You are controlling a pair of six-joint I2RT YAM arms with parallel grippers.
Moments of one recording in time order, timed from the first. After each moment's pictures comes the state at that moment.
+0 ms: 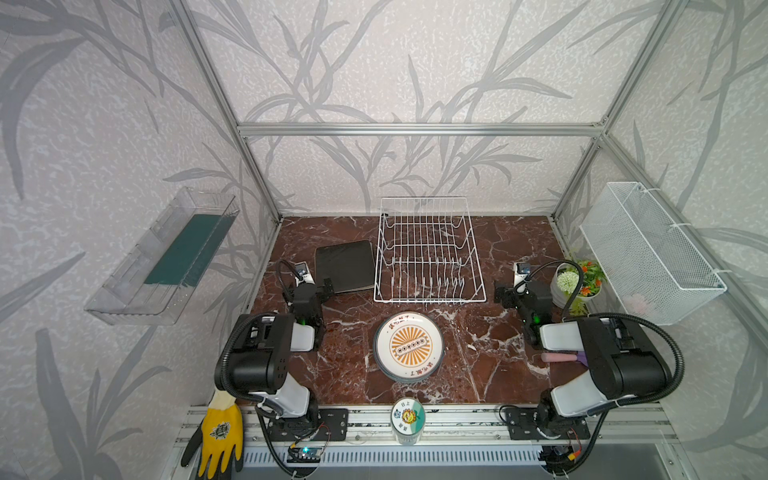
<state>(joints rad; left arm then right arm) 0.01 1.58 0.36 0.94 -0.32 -0.07 0.07 1.55 0.36 0.80 0.06 -0.02</state>
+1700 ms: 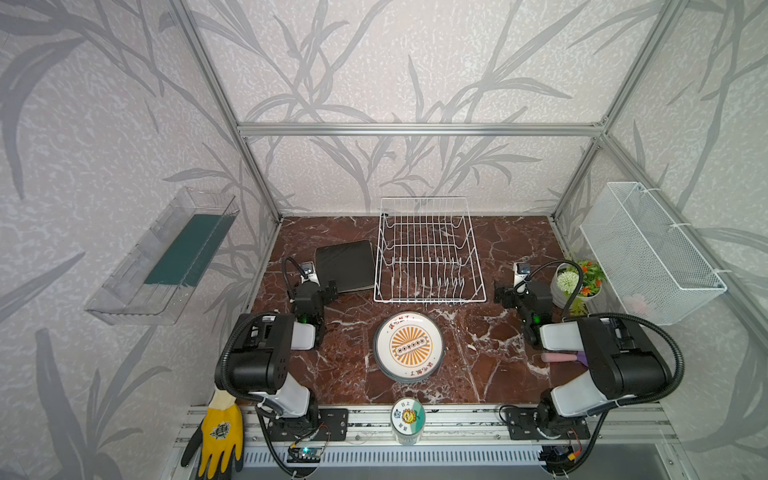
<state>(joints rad) 0.01 1.58 0.36 0.88 -0.26 -0.04 0.07 1.55 0.36 0.80 0.06 -0.02</state>
